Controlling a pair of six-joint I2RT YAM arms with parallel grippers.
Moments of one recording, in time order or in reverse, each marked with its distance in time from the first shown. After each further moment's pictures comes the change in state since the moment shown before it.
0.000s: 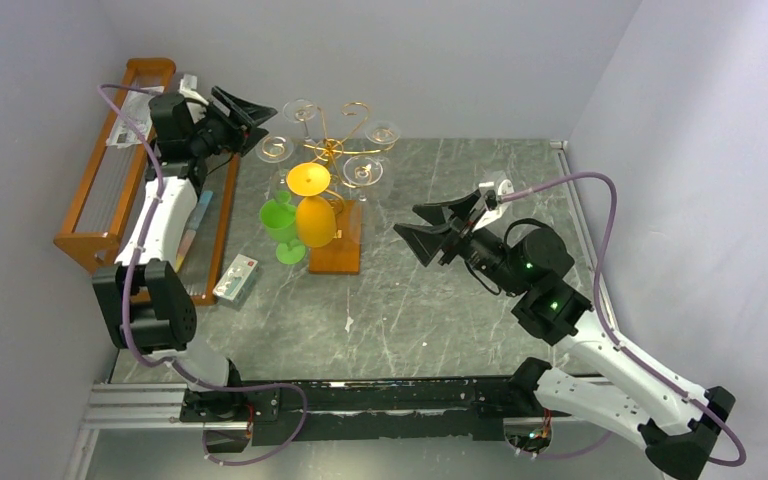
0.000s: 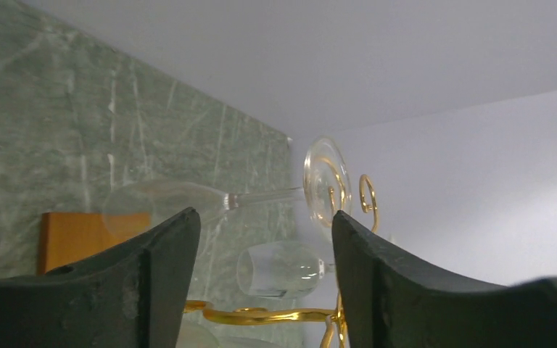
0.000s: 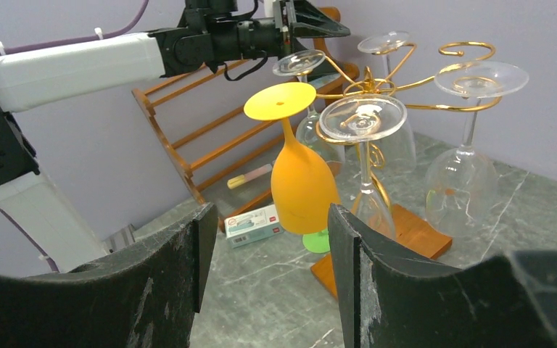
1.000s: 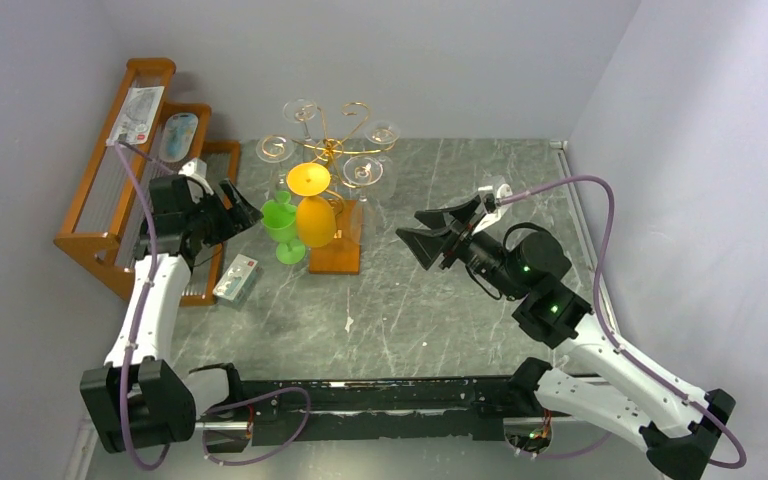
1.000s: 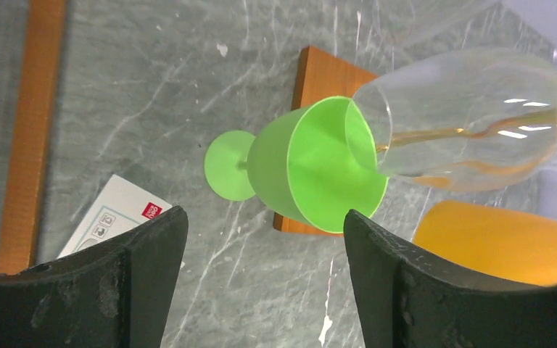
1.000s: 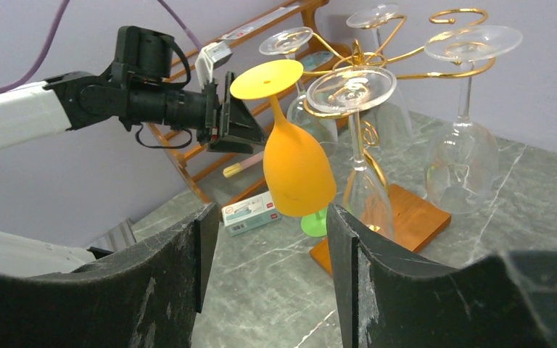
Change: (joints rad) left arm 0.067 -0.506 -0.497 -0.429 -0.291 0.600; right arm 0.000 -0.024 -0.030 -0.031 0.027 0.026
